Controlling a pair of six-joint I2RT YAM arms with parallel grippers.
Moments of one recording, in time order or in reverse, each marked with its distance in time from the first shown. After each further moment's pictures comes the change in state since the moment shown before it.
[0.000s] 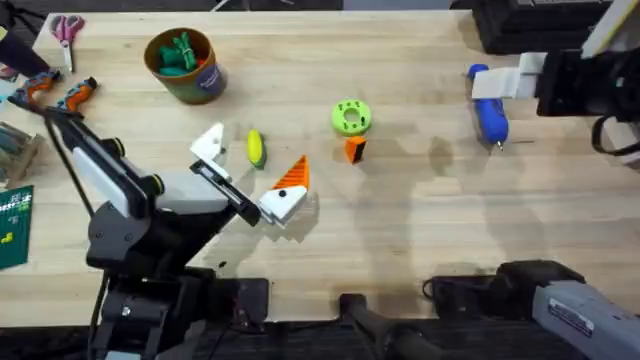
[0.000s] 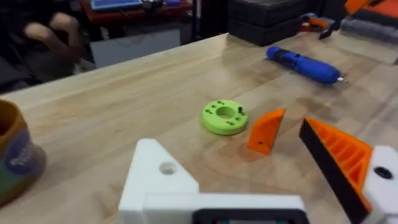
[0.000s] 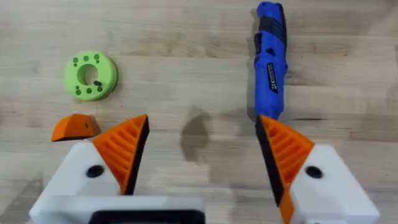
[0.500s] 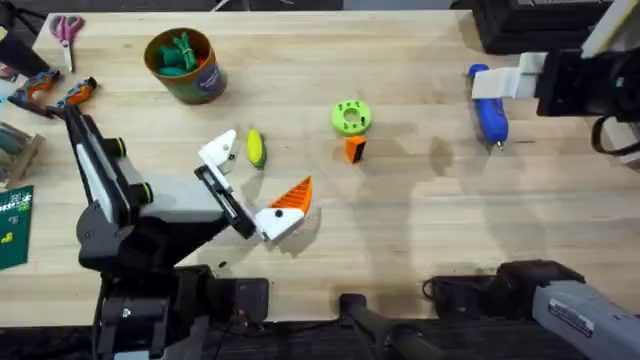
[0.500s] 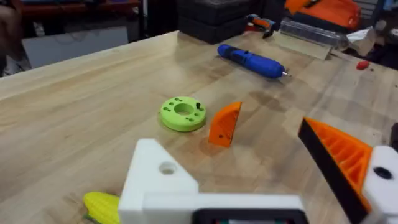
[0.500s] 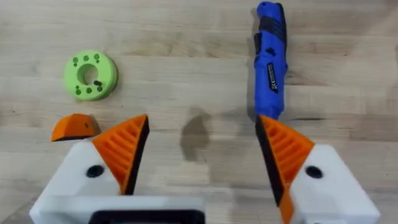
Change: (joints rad) left arm 0.174 0.000 -0.006 -0.020 0.367 0.022; right arm 0.000 0.000 0.000 0.000 0.000 0.000
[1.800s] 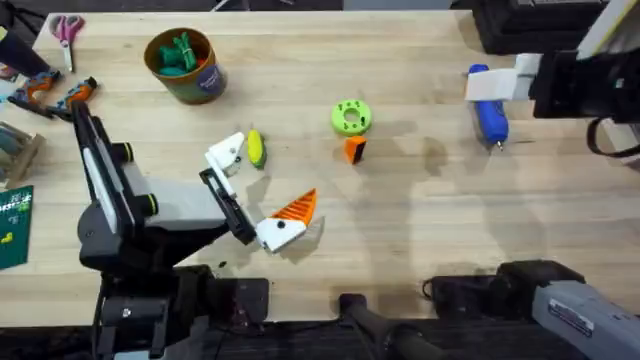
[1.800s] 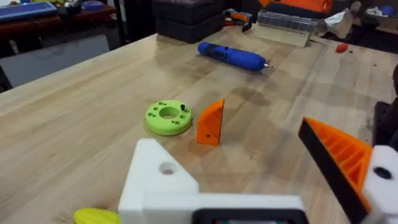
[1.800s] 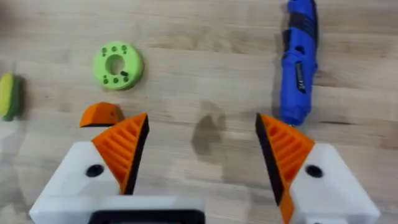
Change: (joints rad) left arm 0.003 0.000 0.000 -0.011 0.086 0.076; right arm 0.002 0.000 0.000 -0.010 -0.103 -0.003
